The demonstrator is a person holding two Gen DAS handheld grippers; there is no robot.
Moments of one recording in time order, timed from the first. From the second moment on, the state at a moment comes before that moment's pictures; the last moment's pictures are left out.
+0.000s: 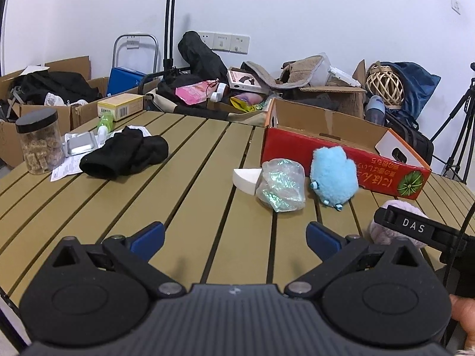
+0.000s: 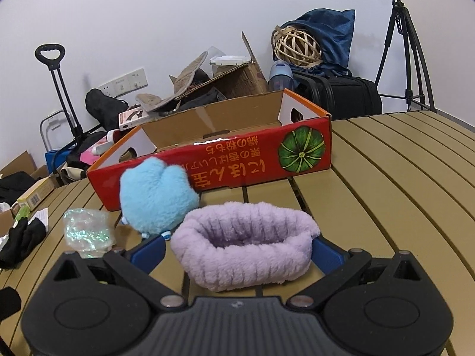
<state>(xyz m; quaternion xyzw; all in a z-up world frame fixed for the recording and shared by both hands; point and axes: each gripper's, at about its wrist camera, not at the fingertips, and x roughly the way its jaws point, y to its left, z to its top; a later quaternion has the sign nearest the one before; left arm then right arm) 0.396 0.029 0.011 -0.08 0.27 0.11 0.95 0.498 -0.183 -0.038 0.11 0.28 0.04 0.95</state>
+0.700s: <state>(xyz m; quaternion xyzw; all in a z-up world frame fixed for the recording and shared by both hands) 0.391 0.033 0.018 -0.09 0.26 0.11 0.96 0.474 -0.195 -0.029 0.13 0.24 0.06 0.96</state>
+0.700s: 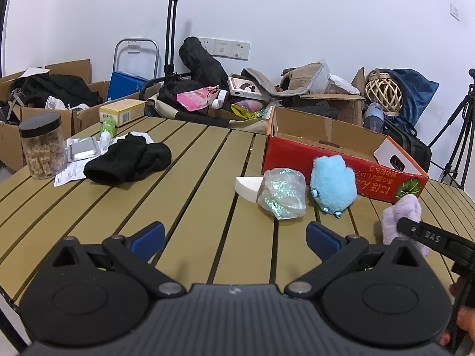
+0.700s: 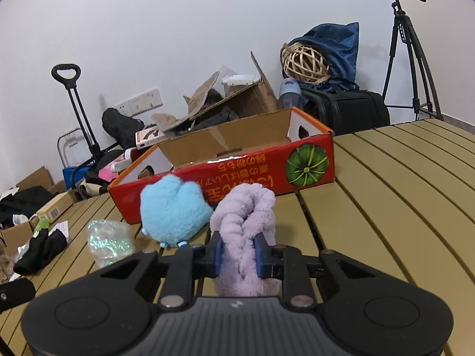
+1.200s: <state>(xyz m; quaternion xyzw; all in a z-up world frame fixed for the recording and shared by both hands) 0.433 0.000 0.018 -0.01 0.26 0.10 0.96 0.444 -0.253 -0.007 0.14 0.19 0.02 0.97</state>
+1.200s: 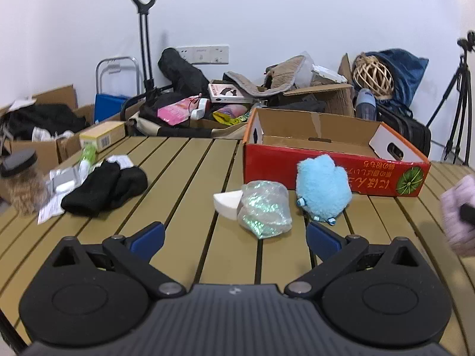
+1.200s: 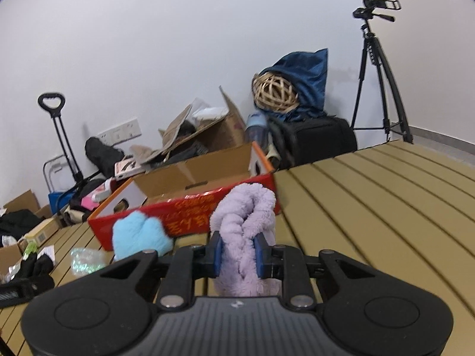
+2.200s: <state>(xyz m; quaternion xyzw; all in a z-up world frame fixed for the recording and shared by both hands) 0.549 -0.011 -0.027 -0.01 0.37 0.12 0.92 0.446 -0.315 -0.010 0.17 0.19 0.00 0.97</state>
